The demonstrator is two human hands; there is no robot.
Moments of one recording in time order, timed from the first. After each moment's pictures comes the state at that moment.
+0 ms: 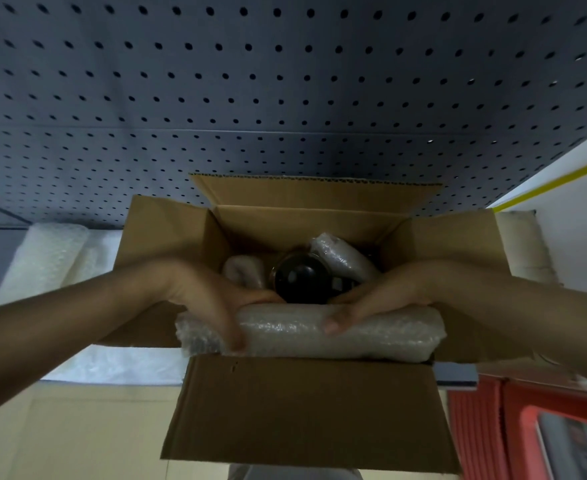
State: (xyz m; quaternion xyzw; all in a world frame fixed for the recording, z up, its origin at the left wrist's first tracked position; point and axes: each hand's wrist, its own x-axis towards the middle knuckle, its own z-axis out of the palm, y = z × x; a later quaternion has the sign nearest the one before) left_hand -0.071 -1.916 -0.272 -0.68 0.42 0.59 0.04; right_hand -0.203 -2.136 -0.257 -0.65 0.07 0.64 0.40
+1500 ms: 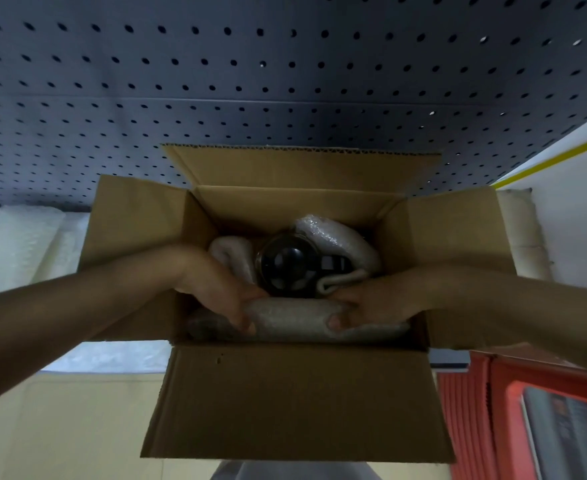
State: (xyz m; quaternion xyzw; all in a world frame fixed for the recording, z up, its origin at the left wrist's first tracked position) left_hand -0.079 -1.952 -0.296 -0.64 0.33 0.69 0.12; right_hand -0.221 -2.133 -0.307 -0.81 0.04 0.53 0.26
